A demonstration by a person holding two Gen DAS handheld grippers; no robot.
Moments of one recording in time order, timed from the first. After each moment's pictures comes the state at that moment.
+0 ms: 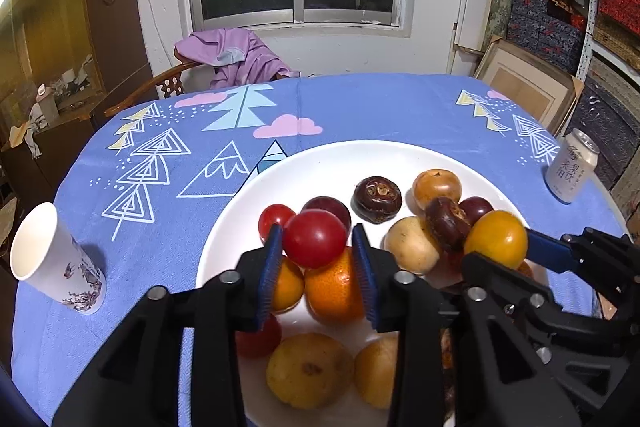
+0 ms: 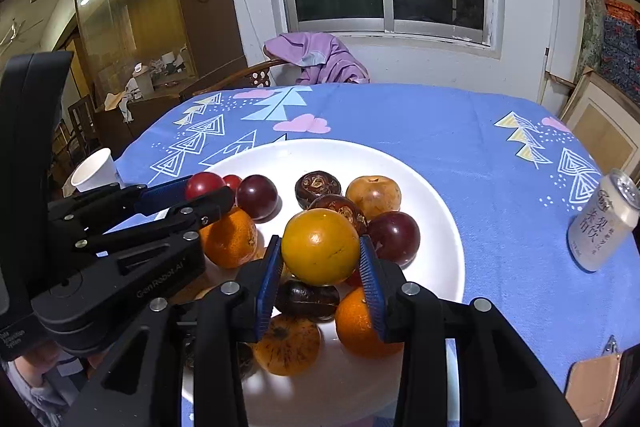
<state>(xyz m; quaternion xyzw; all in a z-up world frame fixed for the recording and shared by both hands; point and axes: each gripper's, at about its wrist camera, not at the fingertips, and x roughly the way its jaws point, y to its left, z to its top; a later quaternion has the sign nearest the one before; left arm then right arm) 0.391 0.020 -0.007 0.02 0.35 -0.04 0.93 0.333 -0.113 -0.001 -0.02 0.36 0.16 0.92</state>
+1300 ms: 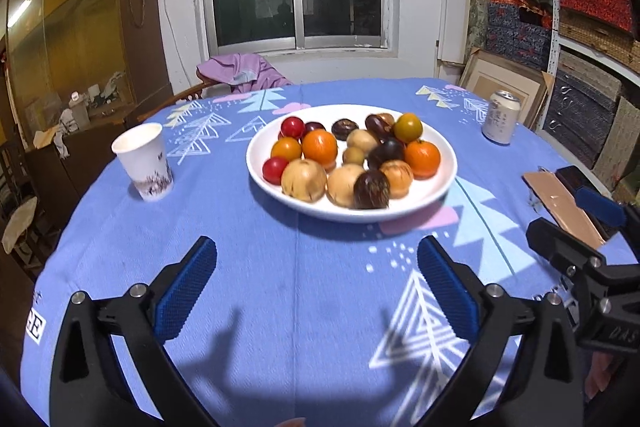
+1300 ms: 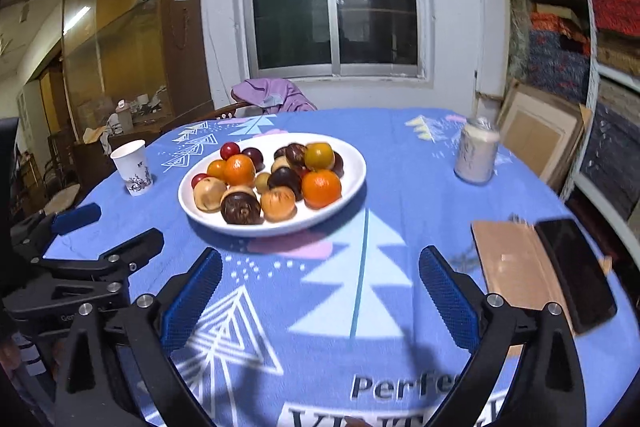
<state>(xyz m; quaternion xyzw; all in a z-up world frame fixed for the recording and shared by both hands) 0.172 0.022 0.002 0.03 0.30 -0.03 0.95 0.129 -0.170 0.015 0.01 0.28 0.08 0.96</state>
